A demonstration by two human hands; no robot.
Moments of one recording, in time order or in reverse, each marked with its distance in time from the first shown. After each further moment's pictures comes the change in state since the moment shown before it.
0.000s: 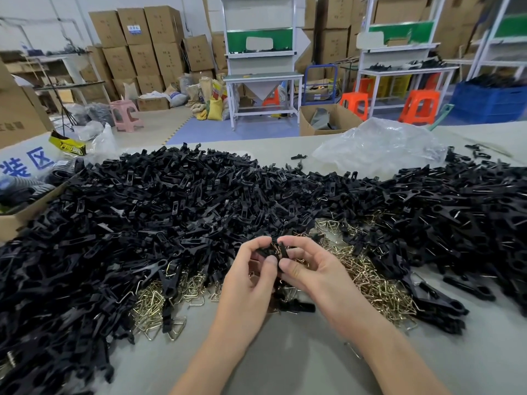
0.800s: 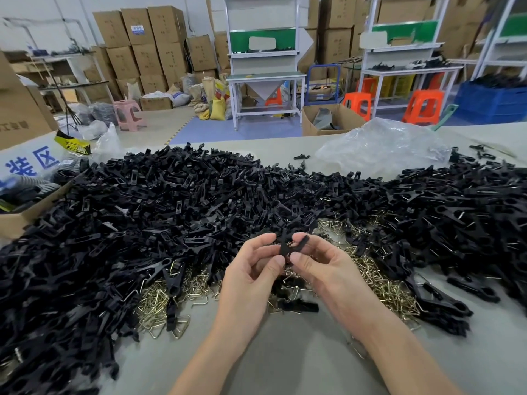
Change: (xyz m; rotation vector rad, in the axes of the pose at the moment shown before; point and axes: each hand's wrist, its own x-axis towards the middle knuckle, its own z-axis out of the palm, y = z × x) left_hand 0.003 0.003 0.000 -0.219 -0.018 -0.076; right_hand 0.007 0.001 -0.005 0.267 0.017 -0.016
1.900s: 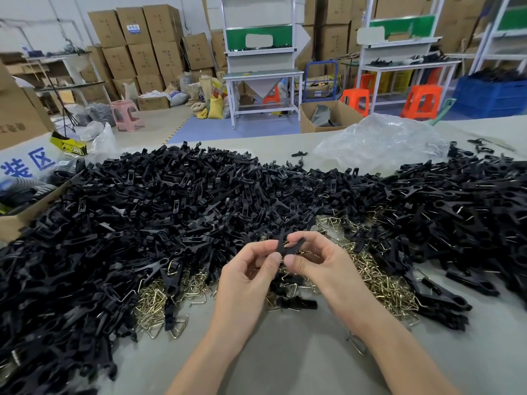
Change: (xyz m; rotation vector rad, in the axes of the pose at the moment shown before) left_hand 0.000 -0.003 -0.003 0.109 0.017 0.054; right_hand -0.006 -0.007 0.002 -0.277 -0.004 -0.103
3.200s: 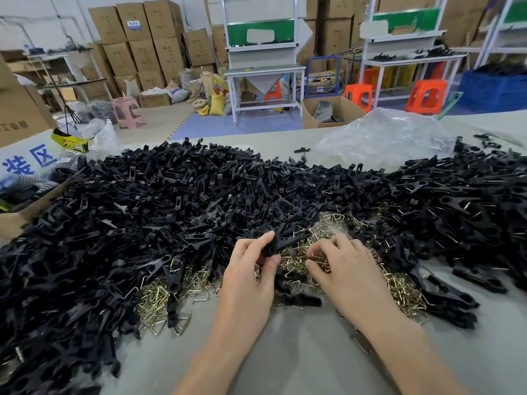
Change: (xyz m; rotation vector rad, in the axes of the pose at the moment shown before) left_hand -0.003 -0.003 -0.002 0.521 0.073 0.240; right_hand -0.003 0.008 -0.019 -1.324 0.158 -0.071
